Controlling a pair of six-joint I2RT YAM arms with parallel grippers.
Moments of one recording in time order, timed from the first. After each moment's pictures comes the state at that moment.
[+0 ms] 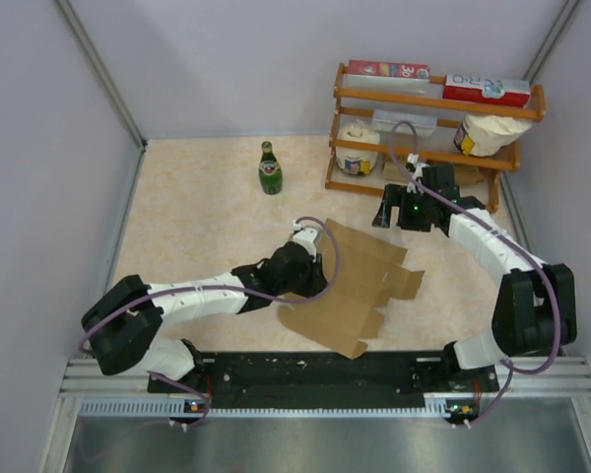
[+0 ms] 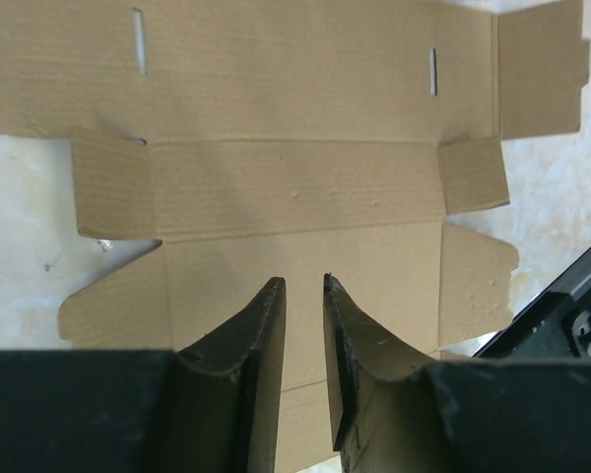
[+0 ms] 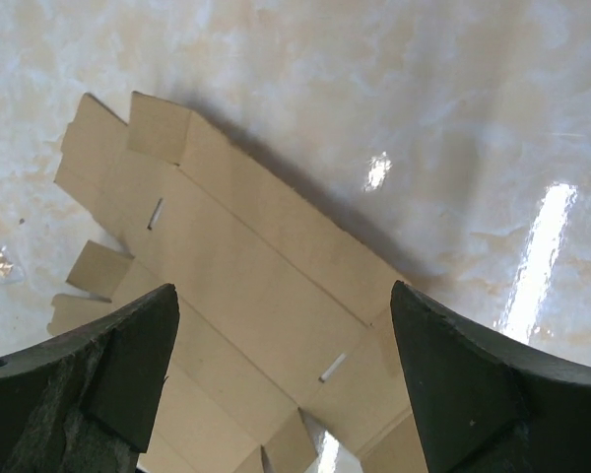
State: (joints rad) left arm -0.95 1.40 0.72 0.05 -0.06 -0.60; right arm 0.20 1.44 1.05 -0.45 -0.28 0.28
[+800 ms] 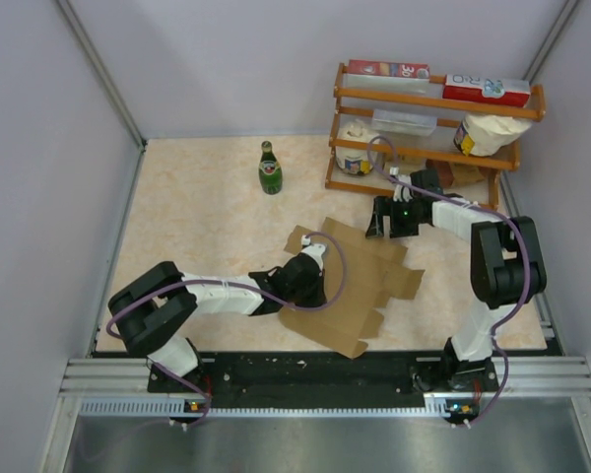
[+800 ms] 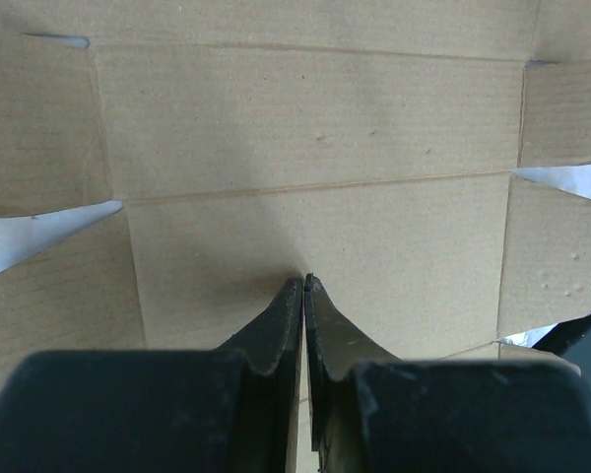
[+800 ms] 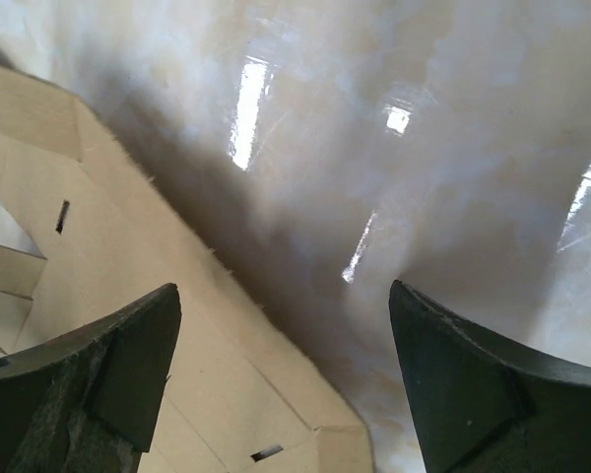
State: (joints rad) left arm -0.99 1.58 0.69 0.12 -0.02 -0.63; right arm 0.15 1.78 1.08 -0.33 -0.43 0.11
